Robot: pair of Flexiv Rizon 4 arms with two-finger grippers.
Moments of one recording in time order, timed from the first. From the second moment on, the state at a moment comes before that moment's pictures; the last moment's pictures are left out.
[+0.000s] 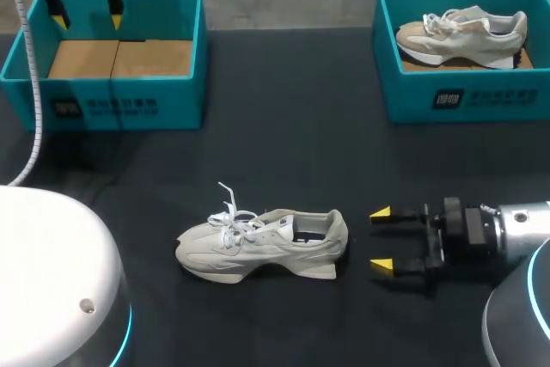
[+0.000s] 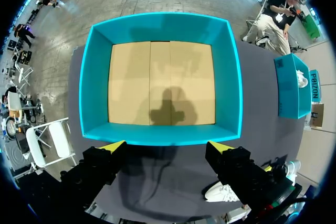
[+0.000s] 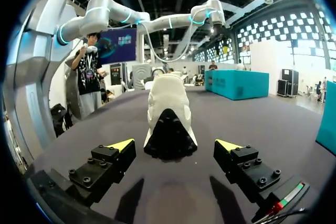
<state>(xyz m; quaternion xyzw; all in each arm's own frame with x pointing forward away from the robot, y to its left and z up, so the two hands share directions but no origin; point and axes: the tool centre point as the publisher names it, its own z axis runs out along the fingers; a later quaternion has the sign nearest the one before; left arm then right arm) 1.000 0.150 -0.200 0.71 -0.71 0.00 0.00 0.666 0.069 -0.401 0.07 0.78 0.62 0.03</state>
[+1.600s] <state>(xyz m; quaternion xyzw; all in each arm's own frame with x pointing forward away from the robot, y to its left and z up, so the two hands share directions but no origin) 1.000 0.150 -0.200 0.71 -0.71 0.00 0.00 0.673 0.143 -0.407 0.04 0.78 0.63 0.03</state>
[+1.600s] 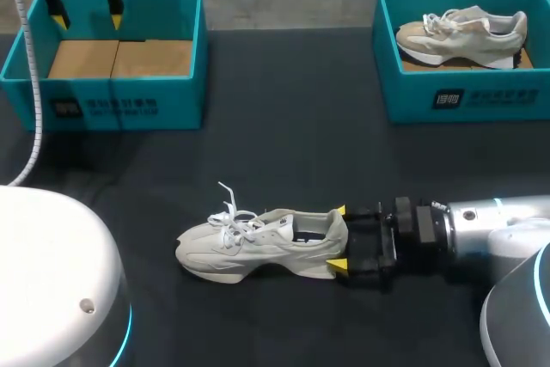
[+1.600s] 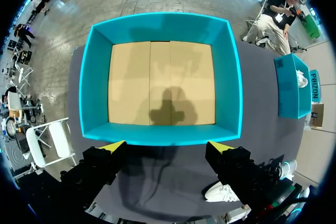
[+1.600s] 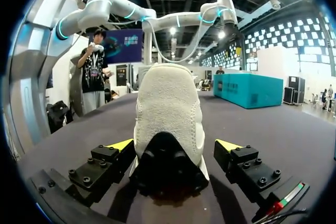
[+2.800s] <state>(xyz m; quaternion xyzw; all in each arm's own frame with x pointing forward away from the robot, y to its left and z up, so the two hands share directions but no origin) 1.000 0.150 -0.200 0.71 -0.71 0.00 0.00 0.666 0.168 -0.410 0.03 0.77 0.64 0.02</state>
